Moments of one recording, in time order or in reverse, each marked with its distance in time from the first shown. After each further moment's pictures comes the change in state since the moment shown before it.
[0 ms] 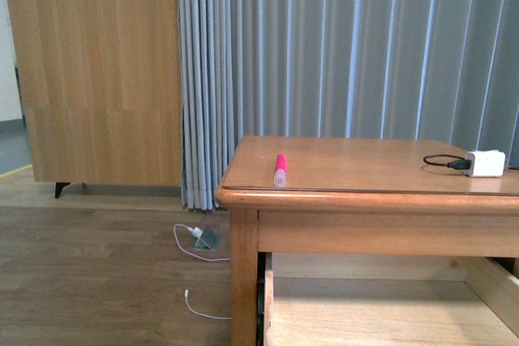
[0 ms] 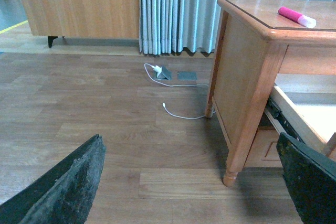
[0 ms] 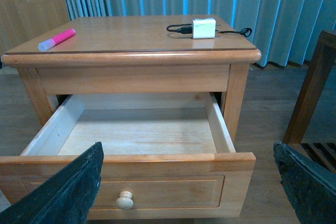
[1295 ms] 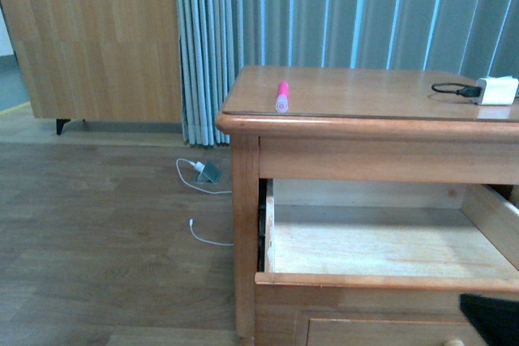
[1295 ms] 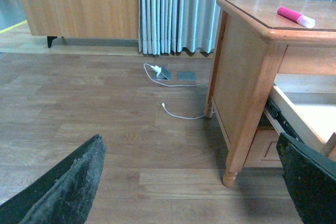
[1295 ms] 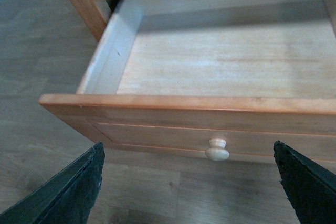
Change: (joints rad) left arm 0.000 0.000 0.000 0.000 0.000 0.000; right arm 0.252 0.908 0.211 0.275 -0.040 0.218
